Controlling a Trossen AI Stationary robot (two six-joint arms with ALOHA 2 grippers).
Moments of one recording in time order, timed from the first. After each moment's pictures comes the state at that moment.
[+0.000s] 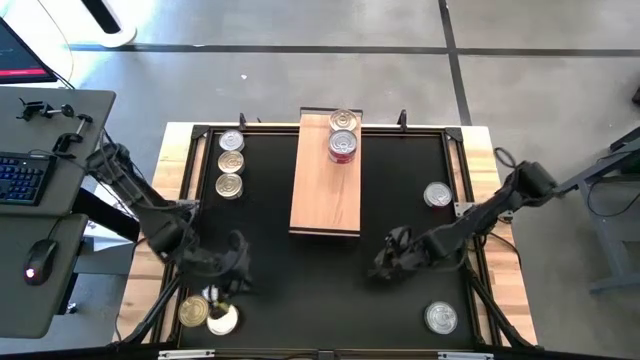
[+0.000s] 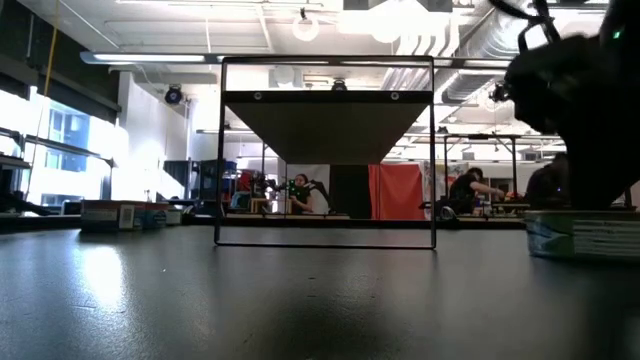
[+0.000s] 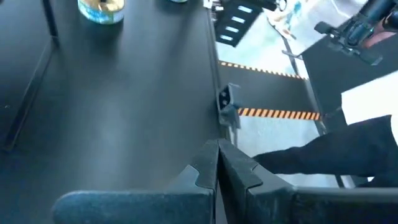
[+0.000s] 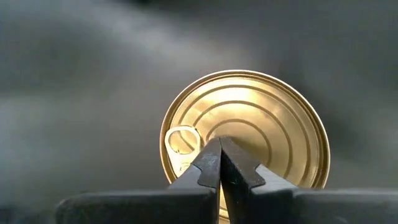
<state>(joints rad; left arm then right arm) -0.80 1.22 0.99 -0.43 -0.32 -0.73 0.55 1.55 0.82 -0.54 0.17 1.73</state>
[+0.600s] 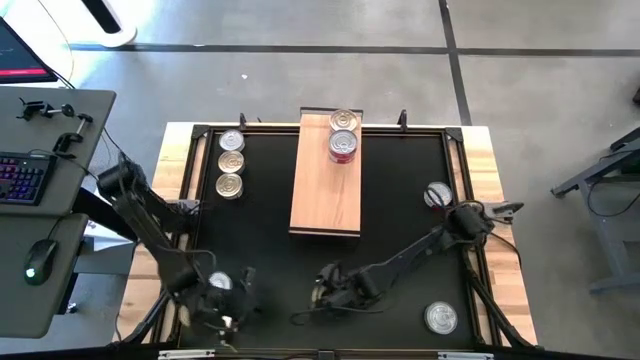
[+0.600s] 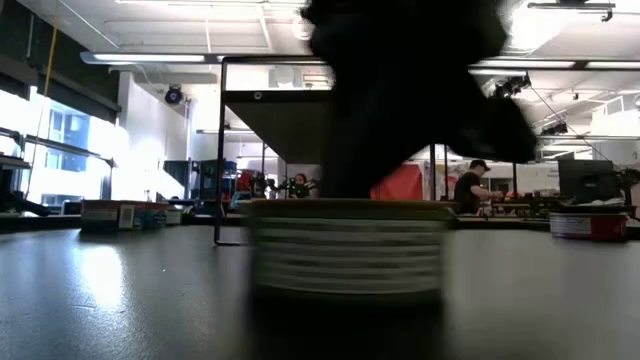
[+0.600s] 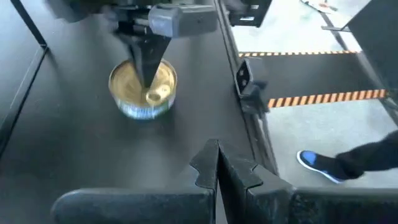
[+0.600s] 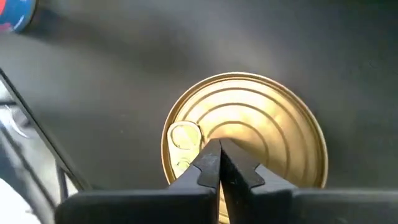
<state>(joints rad) -0.92 1.52 0.99 -0.24 -0.54 -0.64 0.52 2.17 1.65 -0.56 0.19 1.35</state>
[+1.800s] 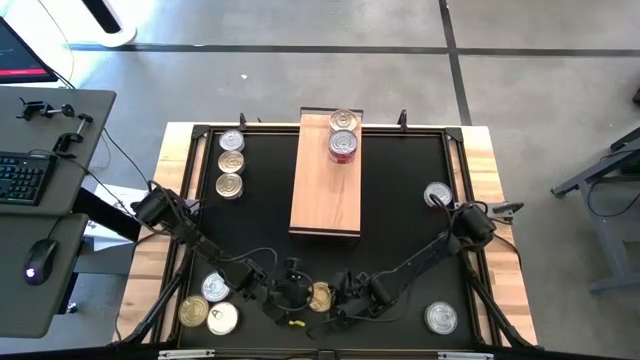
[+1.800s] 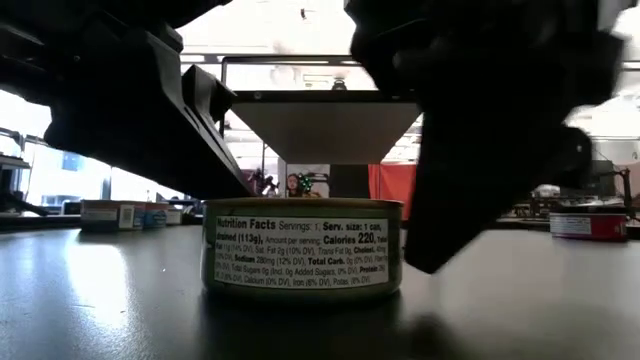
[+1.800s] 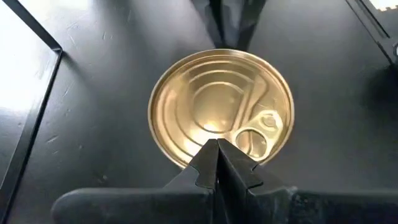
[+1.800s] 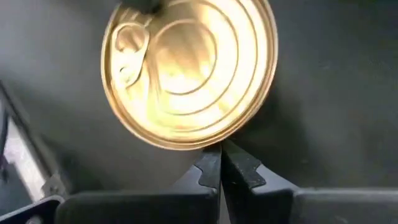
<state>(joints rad) -0.64 1.91 1.00 0.08 -0.46 -0.31 0.58 2.12 1.48 -0.48 0.21 1.28</state>
